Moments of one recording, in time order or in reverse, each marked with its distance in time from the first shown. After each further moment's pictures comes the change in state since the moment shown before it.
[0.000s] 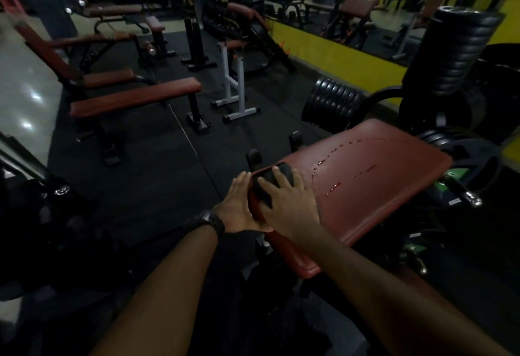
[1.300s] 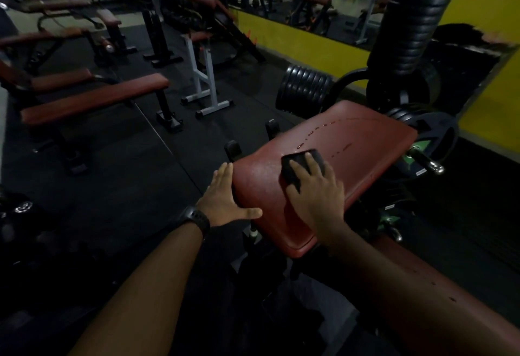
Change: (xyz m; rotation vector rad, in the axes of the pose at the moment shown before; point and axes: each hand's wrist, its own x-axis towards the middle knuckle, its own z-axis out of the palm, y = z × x) left_hand -0.001 -0.007 0.001 0.054 -0.008 0.012; right_hand -0.041 0.045 -0.006 0.041 0.093 0.389
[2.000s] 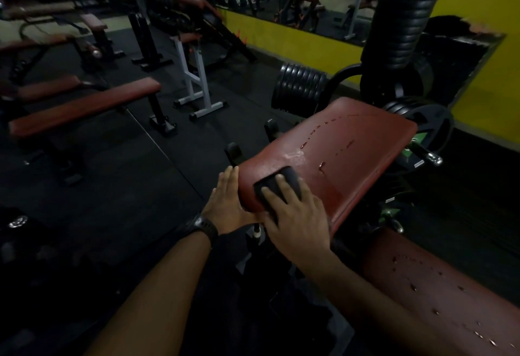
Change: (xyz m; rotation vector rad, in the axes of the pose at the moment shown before) left_hand 0.003 -0.008 0.004 0.058 0.067 0.086; right_hand -0.050 -0.048 0.023 -0.040 0.126 -0.194
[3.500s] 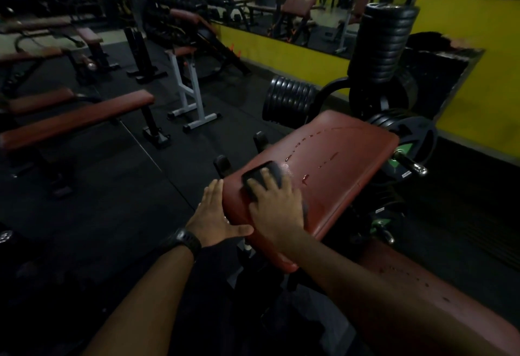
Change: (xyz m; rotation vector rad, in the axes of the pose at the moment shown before) left_hand 0.003 0.004 -0.003 -0.065 -0.028 -0.032; right_hand 0.054 0.008 -0.005 0.000 -0.130 0.012
